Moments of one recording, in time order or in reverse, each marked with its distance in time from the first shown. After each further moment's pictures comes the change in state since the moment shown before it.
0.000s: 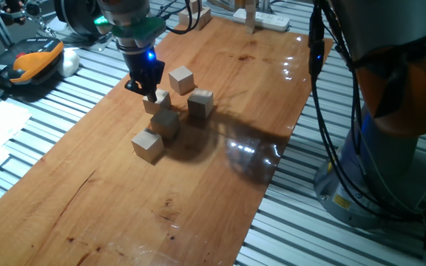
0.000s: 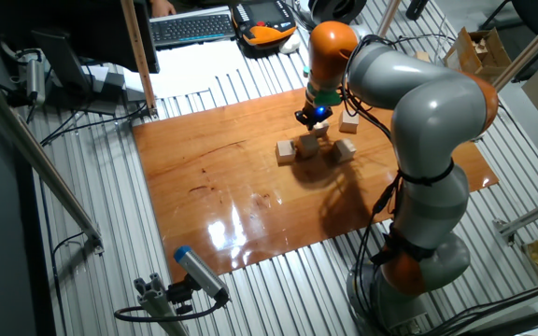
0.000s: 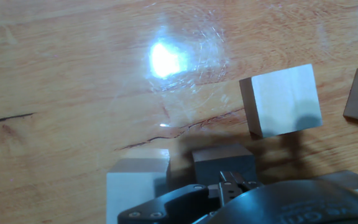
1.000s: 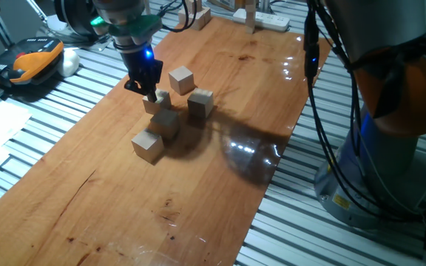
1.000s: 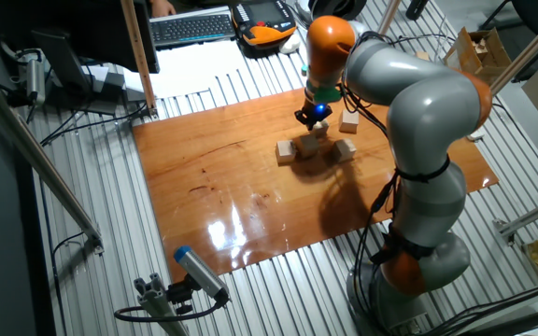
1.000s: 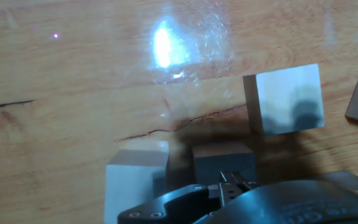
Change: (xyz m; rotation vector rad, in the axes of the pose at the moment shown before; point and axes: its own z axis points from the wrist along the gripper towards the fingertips) arm 0.000 0.000 0.000 0.007 0.041 -0.041
